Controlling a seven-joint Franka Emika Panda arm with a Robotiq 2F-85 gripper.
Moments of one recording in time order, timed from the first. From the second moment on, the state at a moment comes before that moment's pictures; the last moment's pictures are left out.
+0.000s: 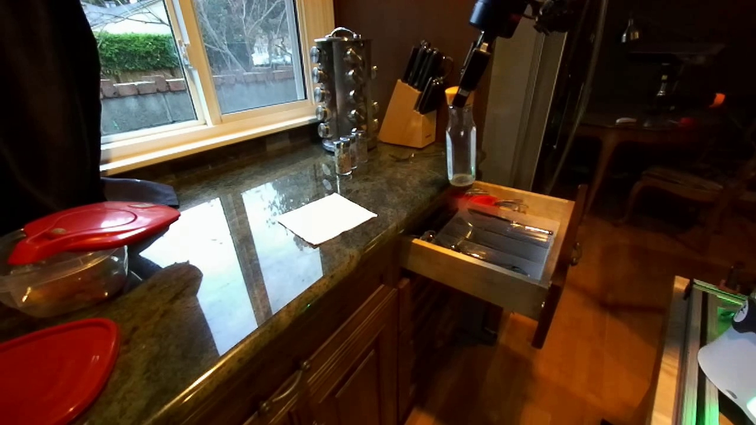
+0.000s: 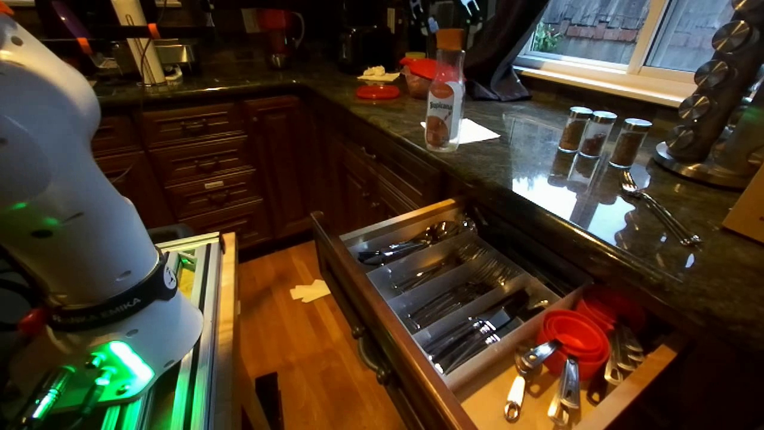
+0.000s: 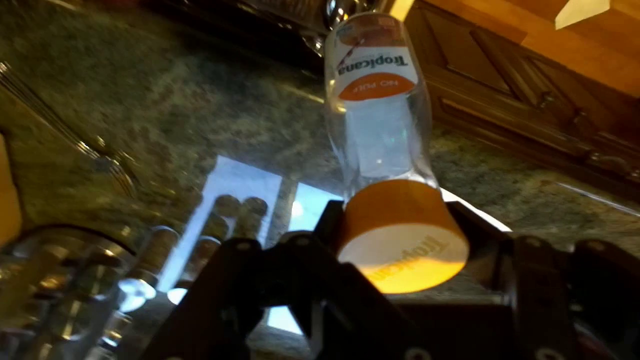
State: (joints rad) arm 0.16 -0.40 -0.02 -2.31 0.03 2.27 -0.43
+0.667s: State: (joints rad) arm 0.37 -0.16 0.14 -2.06 0.13 2.29 -0.66
